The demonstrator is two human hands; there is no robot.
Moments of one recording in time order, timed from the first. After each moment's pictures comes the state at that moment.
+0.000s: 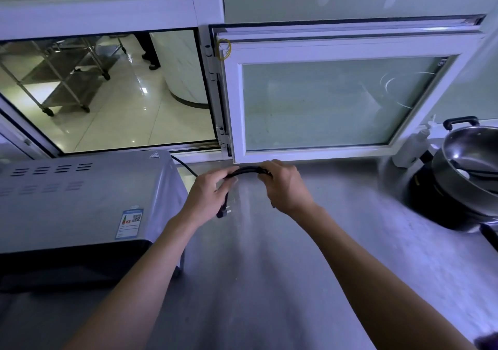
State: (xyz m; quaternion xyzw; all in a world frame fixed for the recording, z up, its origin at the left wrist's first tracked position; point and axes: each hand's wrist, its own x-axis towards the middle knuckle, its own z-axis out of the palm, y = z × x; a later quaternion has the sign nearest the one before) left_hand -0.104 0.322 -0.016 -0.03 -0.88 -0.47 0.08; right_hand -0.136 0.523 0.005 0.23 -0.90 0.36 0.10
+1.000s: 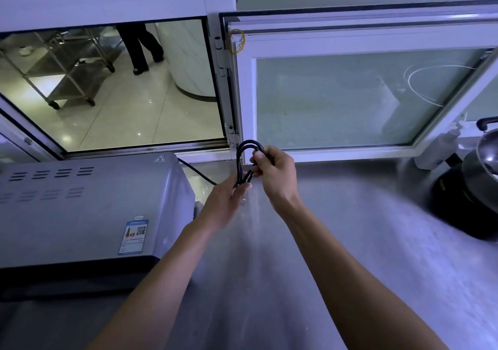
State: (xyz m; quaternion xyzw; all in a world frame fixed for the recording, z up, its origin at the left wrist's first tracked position) left_hand -0.133 0.317 -0.047 -0.01 -0.87 -0.50 0.01; right_hand -0.175 0.455 -0.002 0.01 -0.69 0.73 -0.01
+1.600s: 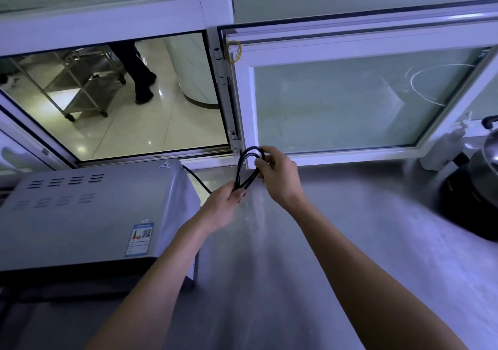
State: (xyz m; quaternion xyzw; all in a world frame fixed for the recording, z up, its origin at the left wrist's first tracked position) left_hand -0.131 0.309 -0.035 0.05 -0.89 -0.45 -0.07; right_hand -0.186 0.472 -0.006 0.05 -0.77 0.64 -0.01
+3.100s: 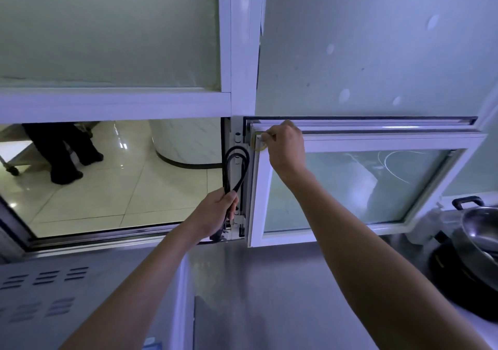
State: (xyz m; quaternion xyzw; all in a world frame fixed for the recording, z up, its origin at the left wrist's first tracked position) left_hand -0.257 0.219 0.065 -0.06 -0.82 -0.56 -0.01; right_hand -0.349 0.393 0.155 0.09 -0.89 0.35 0.27
